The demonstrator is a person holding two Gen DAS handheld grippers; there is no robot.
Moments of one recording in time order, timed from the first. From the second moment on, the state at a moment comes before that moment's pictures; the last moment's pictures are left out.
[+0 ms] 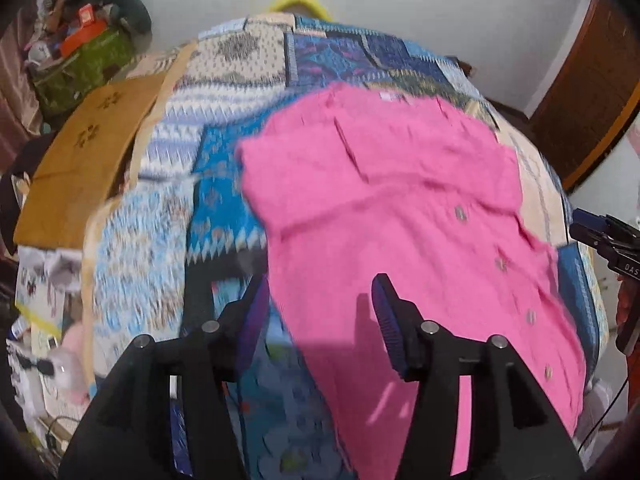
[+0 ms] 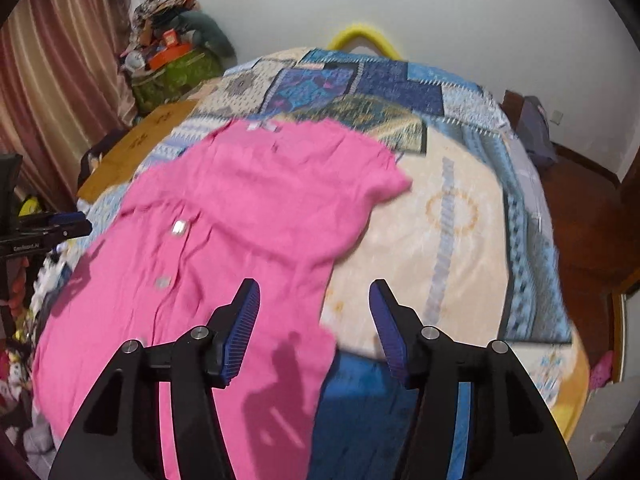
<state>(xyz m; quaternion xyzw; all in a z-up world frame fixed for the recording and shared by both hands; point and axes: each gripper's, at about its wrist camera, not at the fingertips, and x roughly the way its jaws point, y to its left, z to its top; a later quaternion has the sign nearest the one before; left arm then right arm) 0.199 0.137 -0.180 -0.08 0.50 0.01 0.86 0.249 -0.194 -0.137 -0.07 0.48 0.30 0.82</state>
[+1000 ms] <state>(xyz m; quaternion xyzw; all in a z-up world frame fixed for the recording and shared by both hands) 0.222 0.145 -0.177 -0.06 0.49 0.02 0.87 0.254 -0.148 -0.157 -0.07 0.49 0.32 0.81</state>
